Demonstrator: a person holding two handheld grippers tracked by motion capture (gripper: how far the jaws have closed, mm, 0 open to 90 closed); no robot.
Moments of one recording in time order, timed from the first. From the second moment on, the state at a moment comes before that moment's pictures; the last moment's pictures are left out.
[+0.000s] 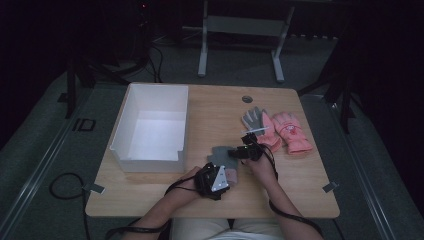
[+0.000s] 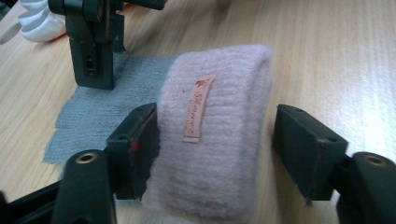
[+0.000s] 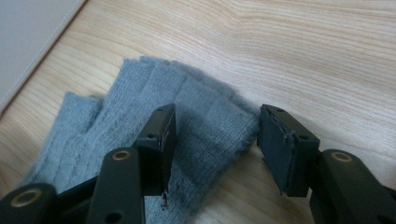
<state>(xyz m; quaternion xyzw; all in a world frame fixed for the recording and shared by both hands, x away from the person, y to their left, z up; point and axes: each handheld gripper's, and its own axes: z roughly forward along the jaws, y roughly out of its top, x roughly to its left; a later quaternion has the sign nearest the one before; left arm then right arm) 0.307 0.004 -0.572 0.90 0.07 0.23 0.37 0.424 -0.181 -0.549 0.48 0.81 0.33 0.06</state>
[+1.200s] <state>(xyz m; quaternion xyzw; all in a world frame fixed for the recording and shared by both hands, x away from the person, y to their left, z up) 0.330 0.024 -0.561 0.90 0.12 0.13 0.40 0.426 -0.152 -0.544 0.45 0.82 0.36 -0.02</state>
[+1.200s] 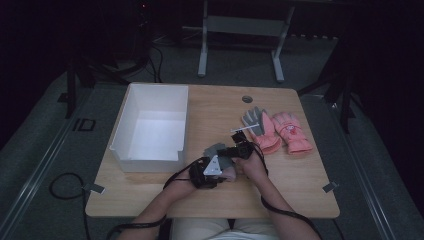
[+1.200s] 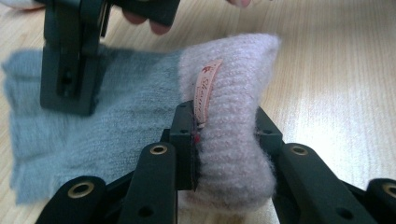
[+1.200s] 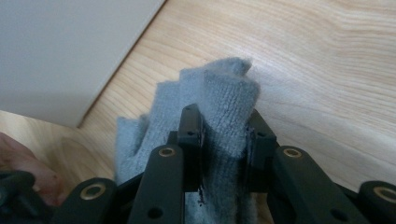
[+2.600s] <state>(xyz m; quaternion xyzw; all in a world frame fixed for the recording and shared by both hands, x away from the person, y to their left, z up) 0.350 0.040 -0.393 0.92 0.01 0.17 0.36 0.418 -0.166 -0.400 0.41 0.78 0.47 0.03</state>
